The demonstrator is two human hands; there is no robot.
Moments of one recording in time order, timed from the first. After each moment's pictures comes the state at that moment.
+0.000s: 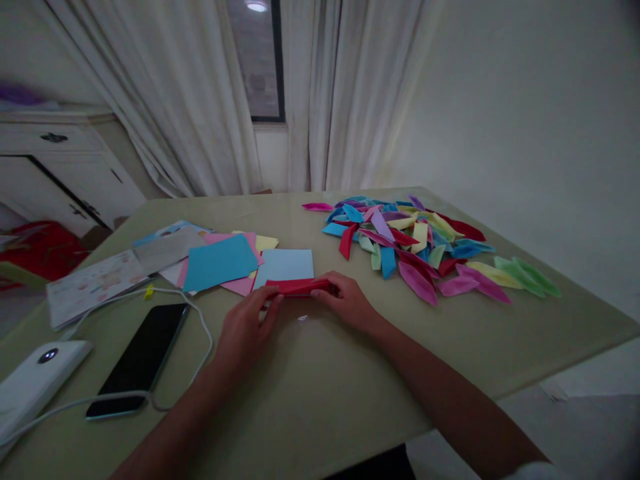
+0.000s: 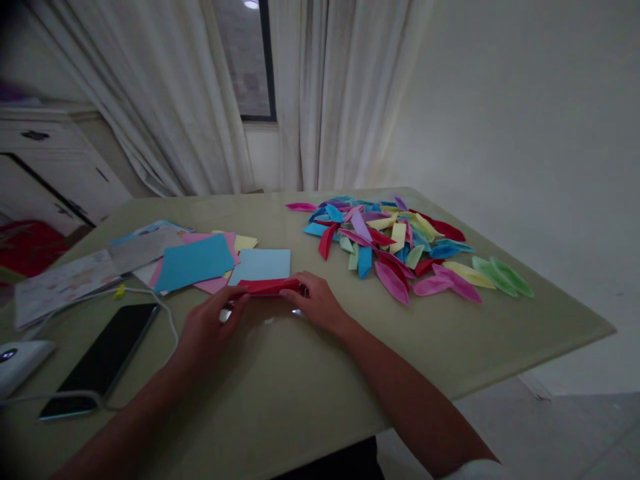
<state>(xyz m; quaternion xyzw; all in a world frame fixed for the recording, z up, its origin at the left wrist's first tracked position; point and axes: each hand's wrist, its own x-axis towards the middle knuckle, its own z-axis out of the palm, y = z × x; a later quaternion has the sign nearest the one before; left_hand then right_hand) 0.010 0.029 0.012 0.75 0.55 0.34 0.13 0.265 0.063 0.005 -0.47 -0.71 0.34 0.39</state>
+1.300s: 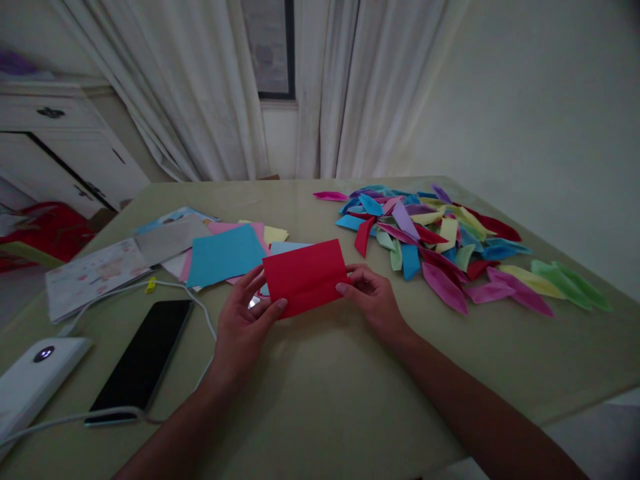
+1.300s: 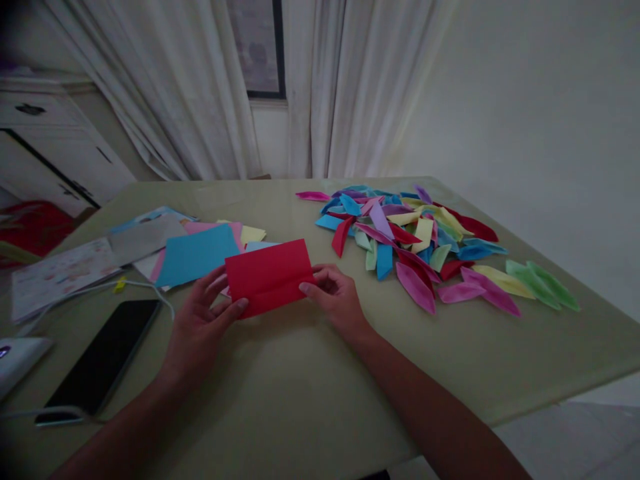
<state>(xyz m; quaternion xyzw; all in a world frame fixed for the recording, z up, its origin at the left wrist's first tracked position) 0.013 0.030 0.010 0.42 0.47 0.59 0.50 0.261 0.060 0.005 -0.45 -0.50 0.48 0.56</state>
